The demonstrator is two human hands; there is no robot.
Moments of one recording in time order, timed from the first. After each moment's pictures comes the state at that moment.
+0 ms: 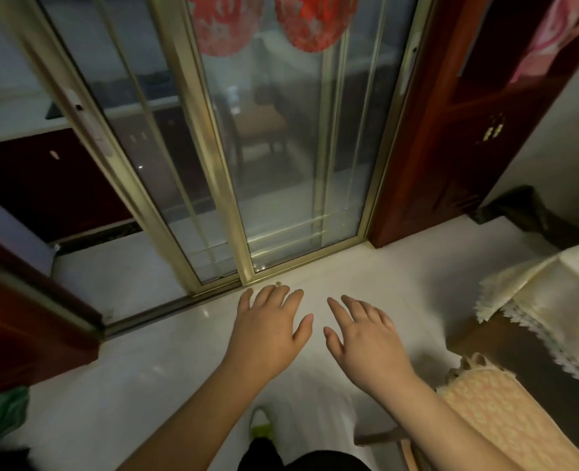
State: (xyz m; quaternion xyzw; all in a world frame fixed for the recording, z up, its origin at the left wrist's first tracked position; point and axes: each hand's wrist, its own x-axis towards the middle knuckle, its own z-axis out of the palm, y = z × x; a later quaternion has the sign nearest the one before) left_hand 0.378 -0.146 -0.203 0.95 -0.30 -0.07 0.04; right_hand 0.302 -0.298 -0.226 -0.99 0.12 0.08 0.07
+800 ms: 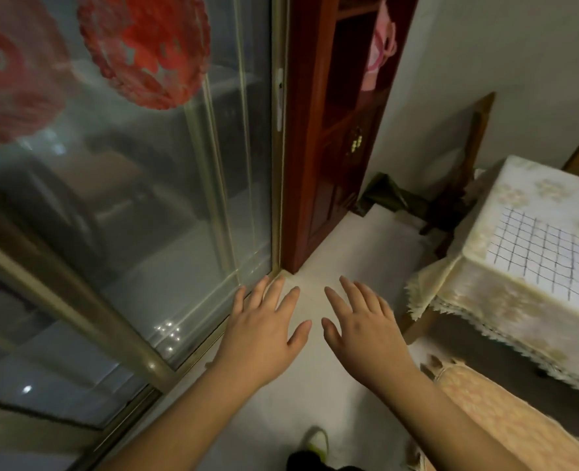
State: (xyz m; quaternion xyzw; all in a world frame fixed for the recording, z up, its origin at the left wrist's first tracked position) left_hand 0.647 -0.298 -0.190 0.83 -0.55 -0.06 0.03; right_hand 0.508 -0.405 -0.203 -0.93 0.38 0.00 0.03
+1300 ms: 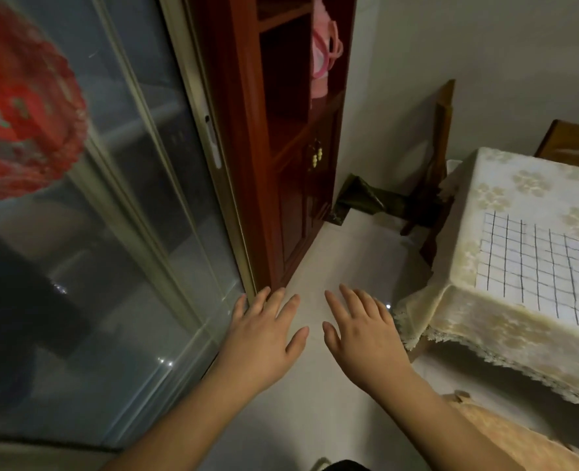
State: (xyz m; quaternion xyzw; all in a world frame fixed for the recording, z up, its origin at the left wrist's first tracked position) left_hand 0.704 -0.516 -0.197 0.79 -0.61 -0.07 -0.02; right_hand 0.550 -0.603 -0.224 -0.89 0.45 -0.04 0.04
